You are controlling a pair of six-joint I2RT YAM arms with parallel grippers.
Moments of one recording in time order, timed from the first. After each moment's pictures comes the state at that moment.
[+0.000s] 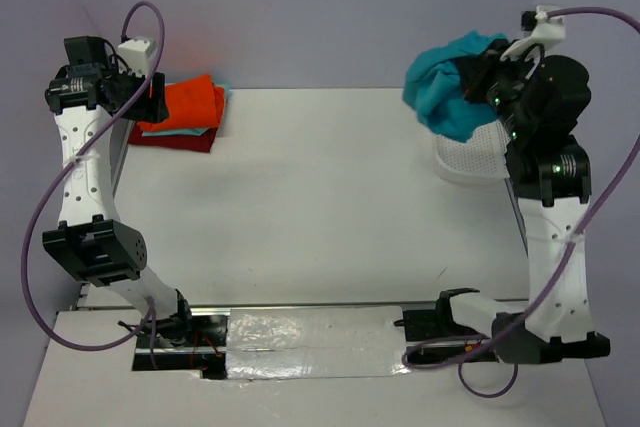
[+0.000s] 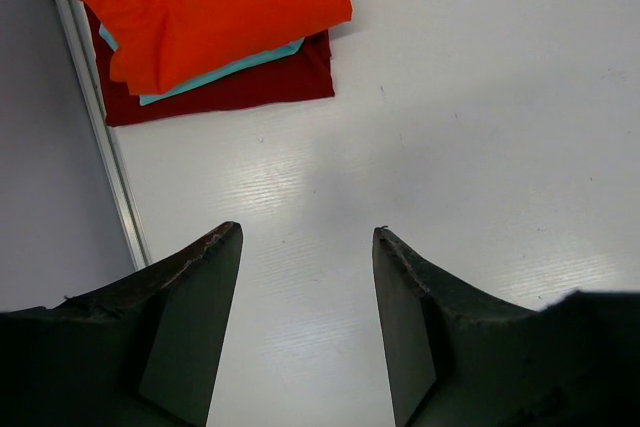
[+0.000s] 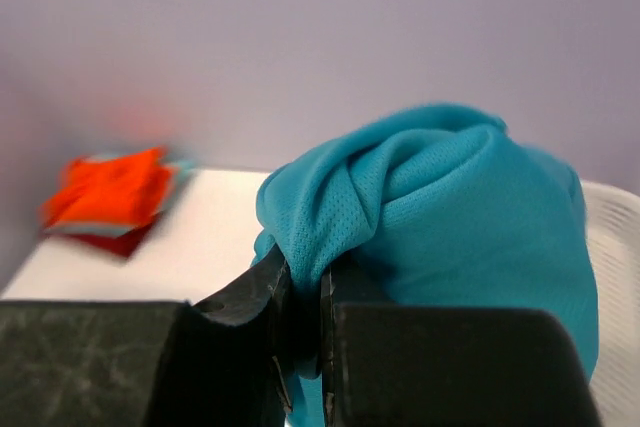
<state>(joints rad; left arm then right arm) 0.25 1.63 1.93 -1.06 0.32 0.33 0.05 1.16 1.75 -0.57 -0.07 0.18</state>
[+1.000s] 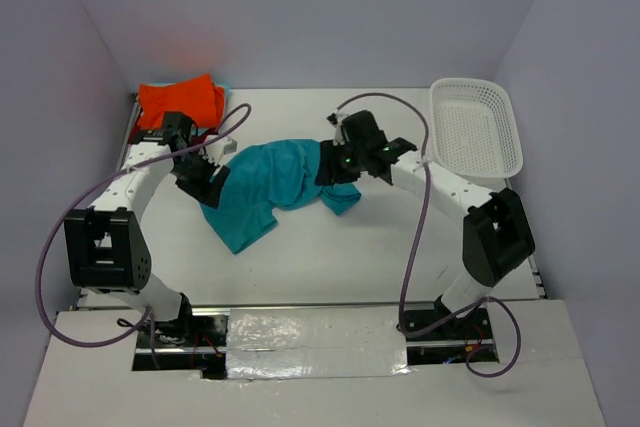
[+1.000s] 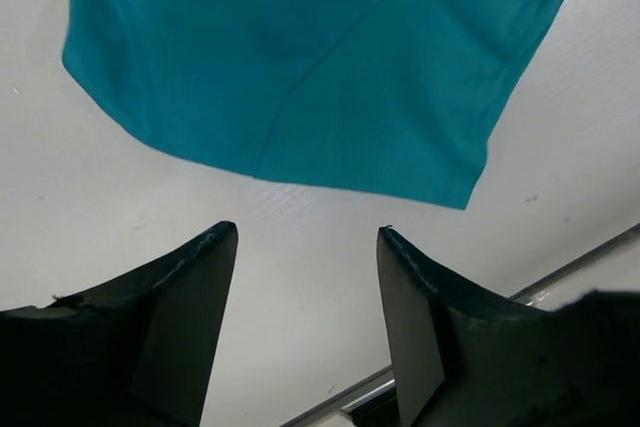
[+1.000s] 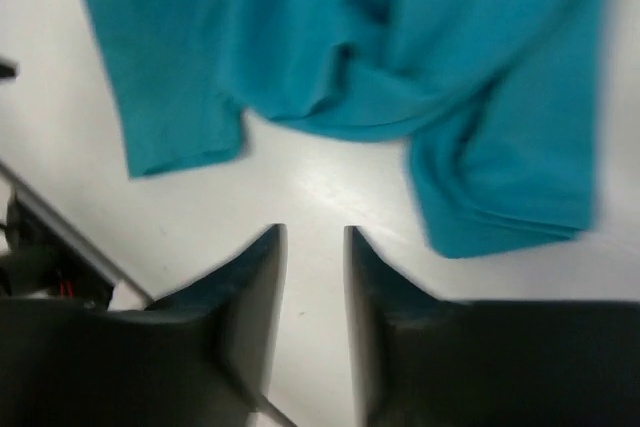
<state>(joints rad) 0.00 1.57 1.28 -1.01 0.31 0.54 0.52 1.63 1.26 -0.43 -0.28 0.39</state>
